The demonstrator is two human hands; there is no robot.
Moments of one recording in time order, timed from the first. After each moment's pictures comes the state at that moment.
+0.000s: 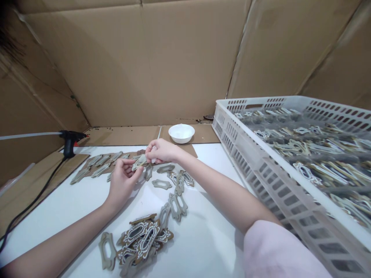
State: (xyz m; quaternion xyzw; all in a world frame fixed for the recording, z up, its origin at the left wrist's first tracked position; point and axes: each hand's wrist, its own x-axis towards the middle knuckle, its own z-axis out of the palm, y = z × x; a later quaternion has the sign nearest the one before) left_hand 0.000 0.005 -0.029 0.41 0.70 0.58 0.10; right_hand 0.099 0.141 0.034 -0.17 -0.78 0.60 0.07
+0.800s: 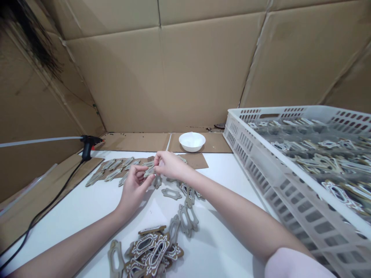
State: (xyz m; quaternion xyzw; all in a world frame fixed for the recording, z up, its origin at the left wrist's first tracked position) left_hand 0.006 0.000 -0.026 0.43 0.66 0.60 0.16; right_hand 0.095 0.124 0.022 -0.17 -0.89 0.40 0.15
